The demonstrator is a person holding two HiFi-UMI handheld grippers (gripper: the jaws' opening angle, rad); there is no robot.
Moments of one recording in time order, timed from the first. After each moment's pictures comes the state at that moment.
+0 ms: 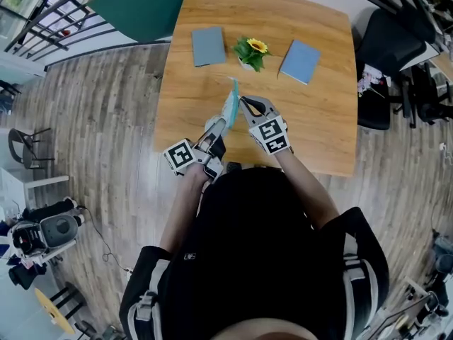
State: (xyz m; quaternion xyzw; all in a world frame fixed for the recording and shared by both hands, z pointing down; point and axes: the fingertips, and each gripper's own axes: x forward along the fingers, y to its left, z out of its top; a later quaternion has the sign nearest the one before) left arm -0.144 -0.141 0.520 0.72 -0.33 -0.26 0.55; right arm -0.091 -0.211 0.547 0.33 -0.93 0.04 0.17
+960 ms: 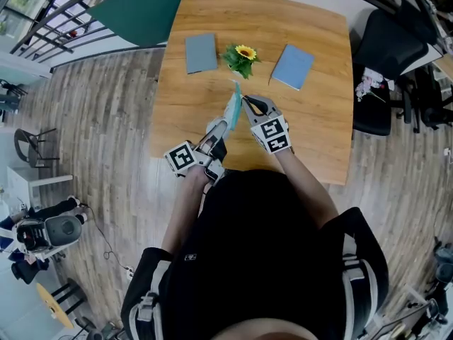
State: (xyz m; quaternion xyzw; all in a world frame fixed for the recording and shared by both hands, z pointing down) left arm -0.084 -0.165 0.506 0.72 -0.34 -0.25 0.55; right arm -0.032 -0.248 0.540 0.34 -0.93 0.05 0.15
